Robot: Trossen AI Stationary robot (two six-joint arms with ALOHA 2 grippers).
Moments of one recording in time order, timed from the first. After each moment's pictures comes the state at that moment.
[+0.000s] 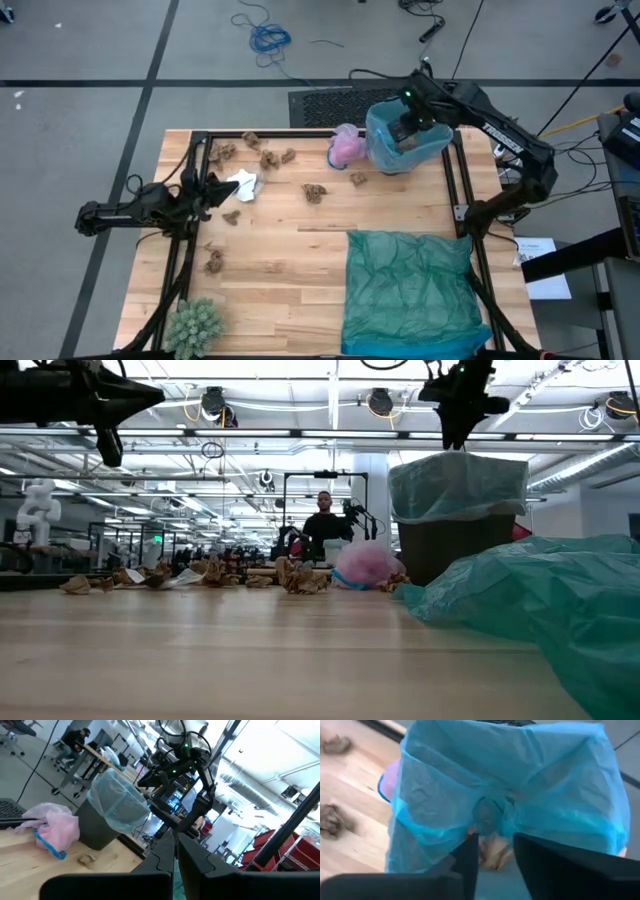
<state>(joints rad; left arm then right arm) -0.01 0.00 0.13 0.12 -0.27 -0.60 -0.64 1.47 1.68 -1.32 0.30 0.34</state>
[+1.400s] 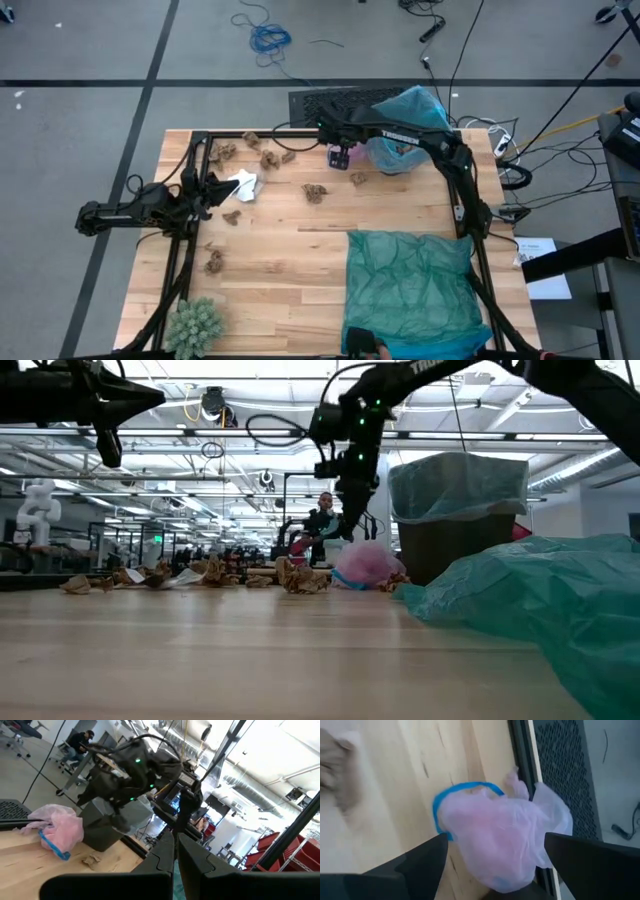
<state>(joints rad) -0.01 0.00 0.13 0.12 -0.29 -0.59 -0.46 2.14 1.96 -1.07 0.27 -0.26</state>
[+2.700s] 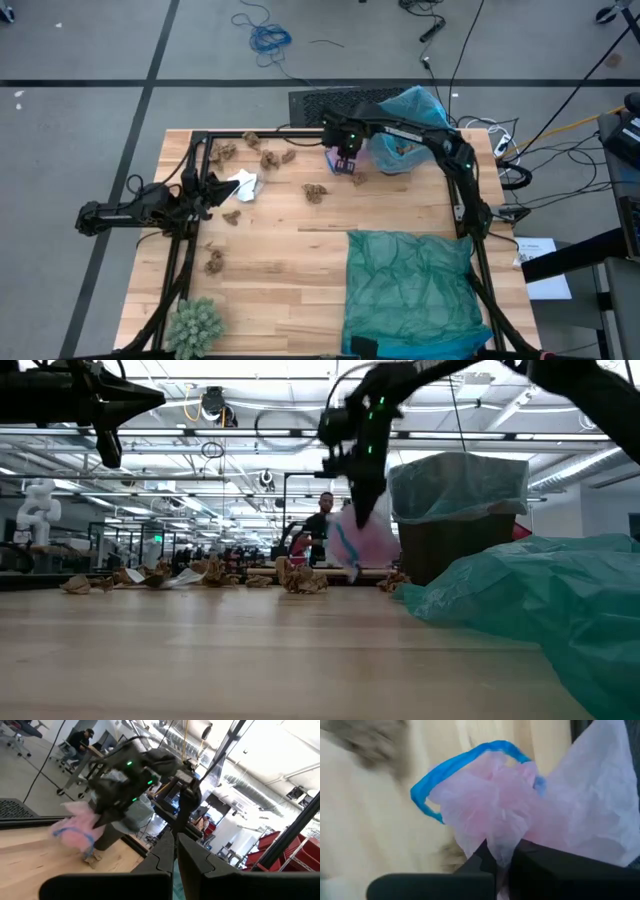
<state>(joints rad) -0.01 0.00 0.13 0.11 -0.29 -0.59 -0.49 2.10 1.97 -1.20 0.03 -0.26</state>
